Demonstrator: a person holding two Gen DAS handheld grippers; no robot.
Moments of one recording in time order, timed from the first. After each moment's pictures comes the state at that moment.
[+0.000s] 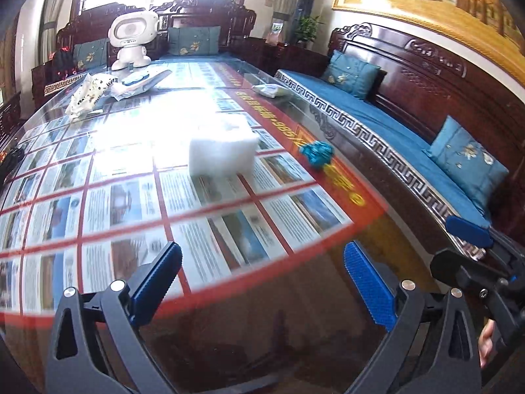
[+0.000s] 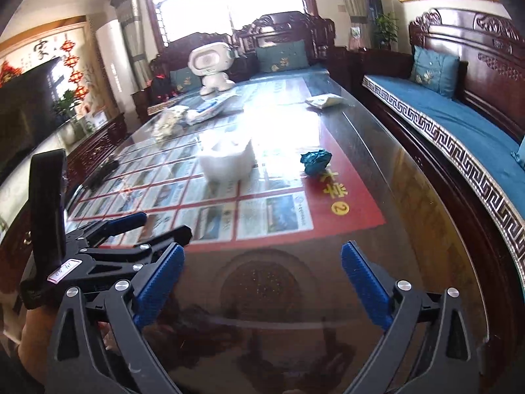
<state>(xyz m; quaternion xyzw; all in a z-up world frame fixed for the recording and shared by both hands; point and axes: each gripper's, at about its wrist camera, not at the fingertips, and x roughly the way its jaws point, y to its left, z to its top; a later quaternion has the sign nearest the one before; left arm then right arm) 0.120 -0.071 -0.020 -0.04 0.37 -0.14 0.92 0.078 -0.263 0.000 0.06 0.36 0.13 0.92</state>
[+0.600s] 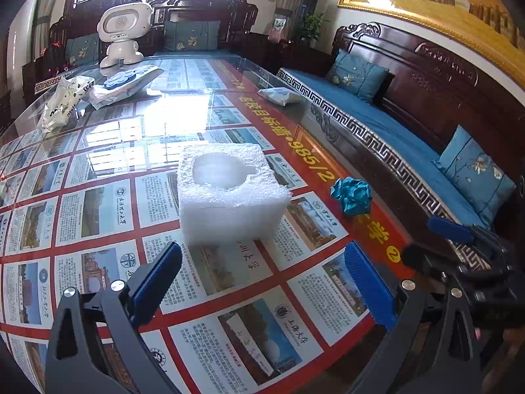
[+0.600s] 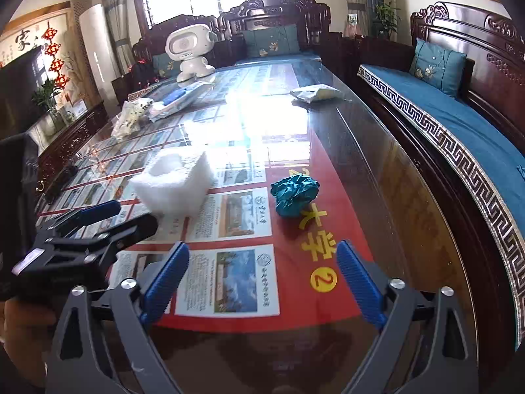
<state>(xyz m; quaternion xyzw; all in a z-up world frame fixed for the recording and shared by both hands) 0.216 -0.071 -0.029 -0.05 0.38 -0.16 0.91 0.187 -0.268 -0.022 0.03 0.39 0.11 0.91</state>
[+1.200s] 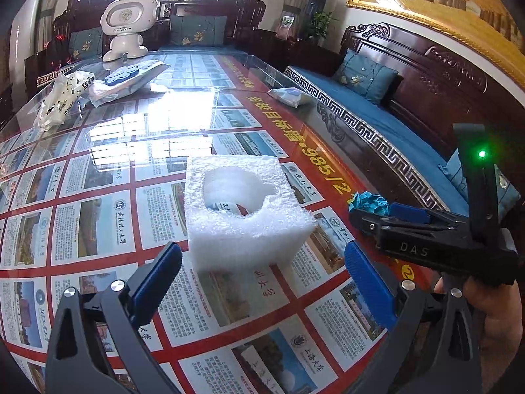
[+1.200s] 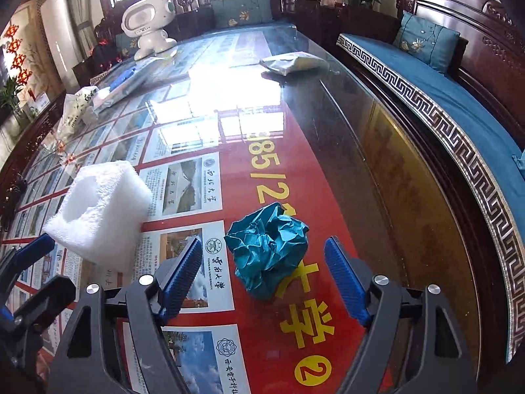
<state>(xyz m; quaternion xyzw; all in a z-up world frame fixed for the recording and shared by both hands) 0.247 -0.064 -0.033 -0.06 0.39 -0.15 0.91 0.282 -0.263 -0.058 0.03 0.45 0.05 0.89</state>
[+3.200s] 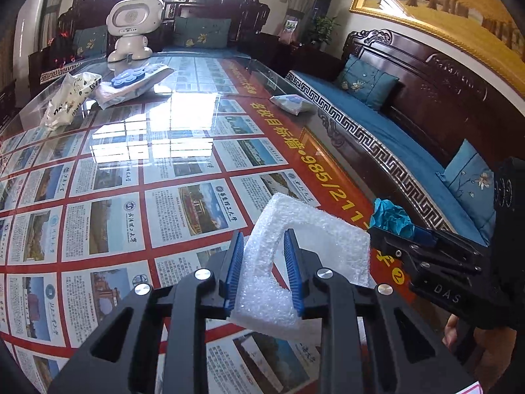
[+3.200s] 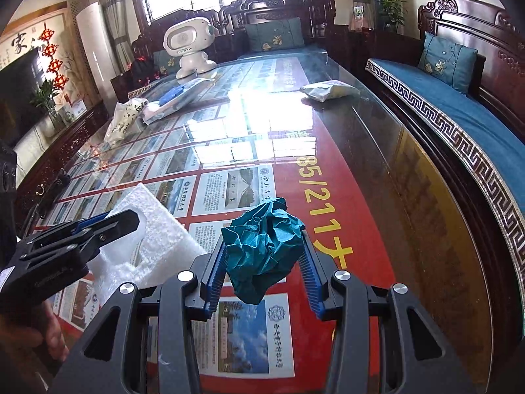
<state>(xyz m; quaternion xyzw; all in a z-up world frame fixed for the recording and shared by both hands) 0.229 -0.059 -0.014 -0.07 0.38 -0.15 0.91 0.226 -0.252 -0.023 0.04 0.39 0.13 0.91</state>
